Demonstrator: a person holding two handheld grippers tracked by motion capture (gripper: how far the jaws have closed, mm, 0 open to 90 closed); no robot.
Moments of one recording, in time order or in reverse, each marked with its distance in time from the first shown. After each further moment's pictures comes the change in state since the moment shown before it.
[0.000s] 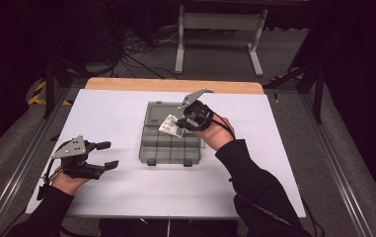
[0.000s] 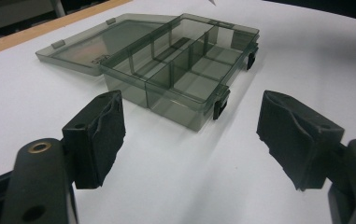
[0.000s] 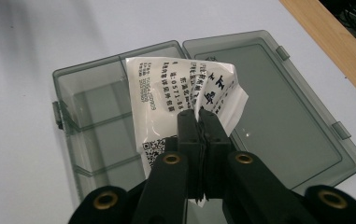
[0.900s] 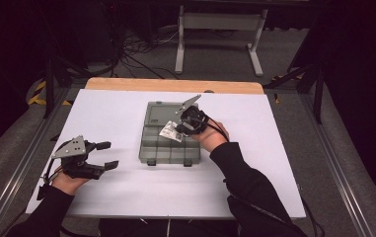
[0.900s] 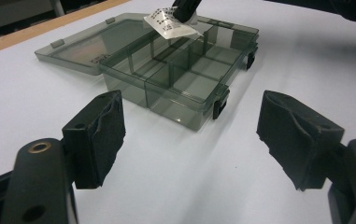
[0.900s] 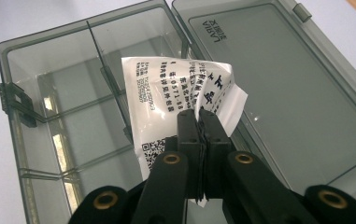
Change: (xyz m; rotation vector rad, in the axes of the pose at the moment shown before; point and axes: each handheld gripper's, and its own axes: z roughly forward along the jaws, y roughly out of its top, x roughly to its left) left arm 0.000 0.000 0.000 -0.002 -0.001 -0.002; right arm -0.009 -0.019 0.041 0.062 0.018 0.047
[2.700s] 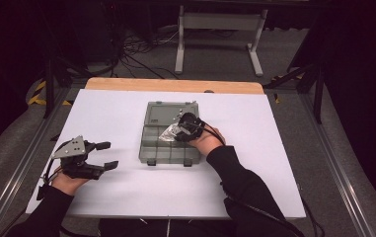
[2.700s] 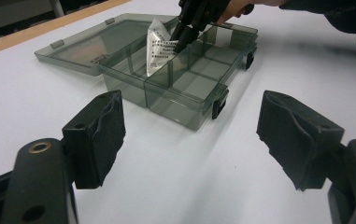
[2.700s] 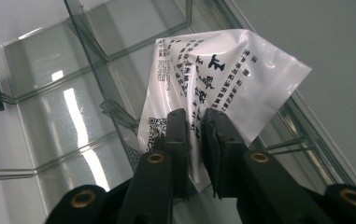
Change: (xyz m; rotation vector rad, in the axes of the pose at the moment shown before) left arm 0.000 0.000 -0.001 -0.004 -0.002 0.002; right arm -0.005 -0.016 0.036 0.092 0.057 0.072
